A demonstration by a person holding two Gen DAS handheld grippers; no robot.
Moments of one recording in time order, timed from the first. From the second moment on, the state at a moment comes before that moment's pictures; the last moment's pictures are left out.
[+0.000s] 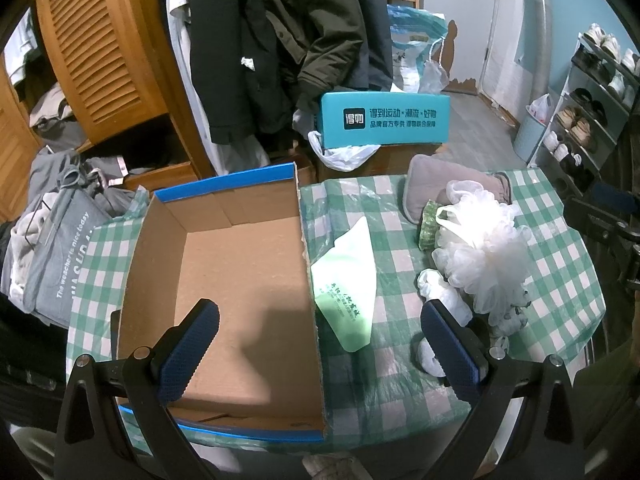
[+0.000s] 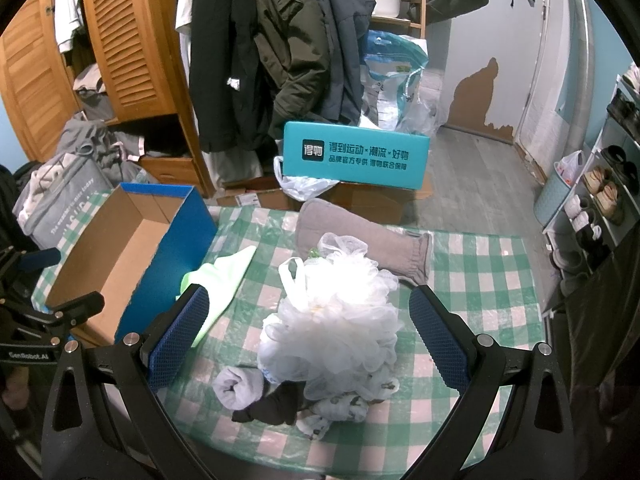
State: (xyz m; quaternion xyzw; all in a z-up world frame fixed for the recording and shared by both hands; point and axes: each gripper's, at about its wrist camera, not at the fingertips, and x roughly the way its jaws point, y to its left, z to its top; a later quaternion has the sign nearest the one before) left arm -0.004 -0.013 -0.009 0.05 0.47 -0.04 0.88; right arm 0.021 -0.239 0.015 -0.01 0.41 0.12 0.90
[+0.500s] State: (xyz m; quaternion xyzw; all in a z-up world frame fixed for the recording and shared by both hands) left arm -0.003 -0.013 -0.009 0.05 0.47 -0.04 0.88; right arm 0.021 -0.240 0.015 -0.01 0.41 0.12 0.90
